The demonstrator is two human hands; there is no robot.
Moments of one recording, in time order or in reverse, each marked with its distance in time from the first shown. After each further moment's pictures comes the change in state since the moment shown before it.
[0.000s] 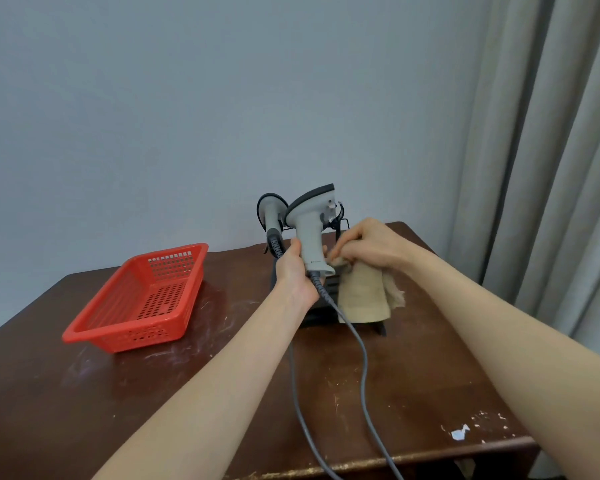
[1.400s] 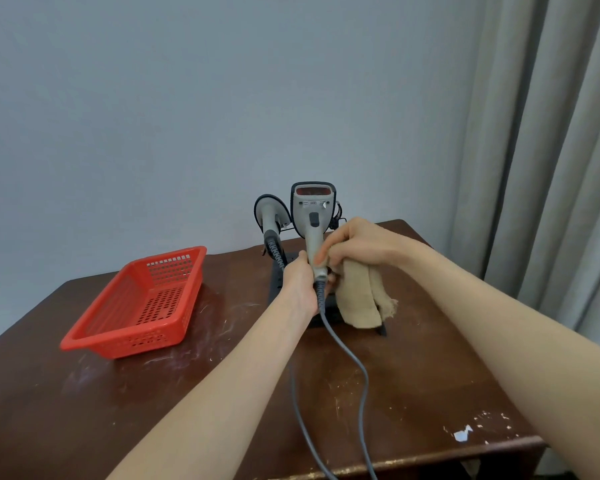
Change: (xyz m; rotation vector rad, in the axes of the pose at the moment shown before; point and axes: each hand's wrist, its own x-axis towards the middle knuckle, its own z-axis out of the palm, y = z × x) left_hand 0.015 -0.014 -0.006 0.240 0.075 -0.006; right_hand -0.001 -0.015 0.000 0.147 -0.146 0.012
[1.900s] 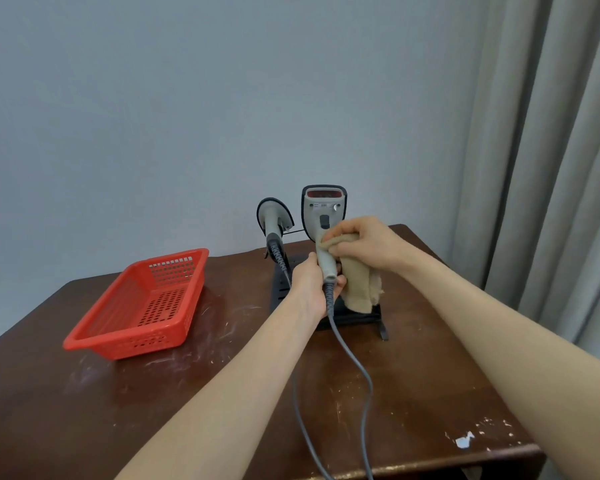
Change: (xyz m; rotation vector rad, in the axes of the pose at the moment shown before) left_hand -0.006 -0.003 0.008 -0.009 -0.043 -0.033; right_hand -0.001 0.007 0.000 0.024 0.193 -0.149
